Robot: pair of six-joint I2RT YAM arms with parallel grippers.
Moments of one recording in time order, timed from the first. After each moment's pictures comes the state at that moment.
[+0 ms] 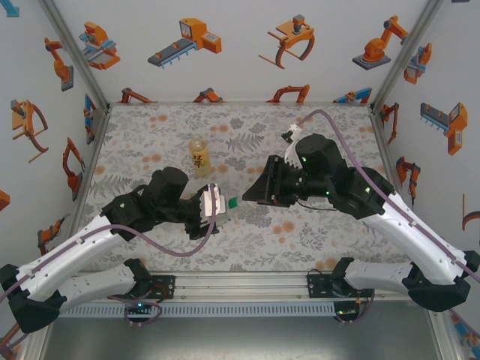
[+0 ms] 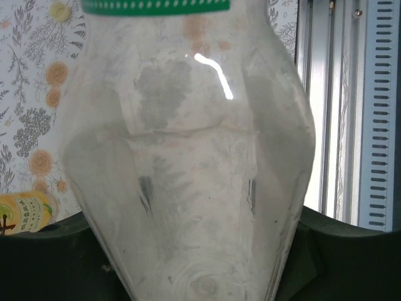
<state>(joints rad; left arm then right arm) -0.94 0.93 0.97 -0.68 0.39 0.51 0.92 1.12 1.45 -0.90 -0.23 0.98</state>
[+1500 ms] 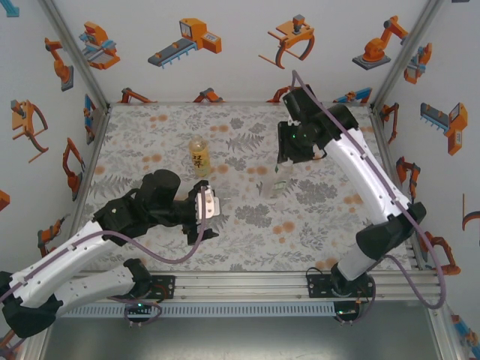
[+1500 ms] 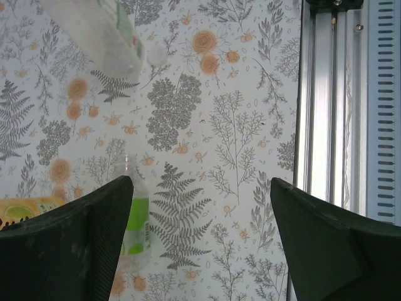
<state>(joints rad) -0.94 0.87 0.95 -0.66 0.38 0.51 0.53 1.64 1.91 -1.32 0.04 0.40</state>
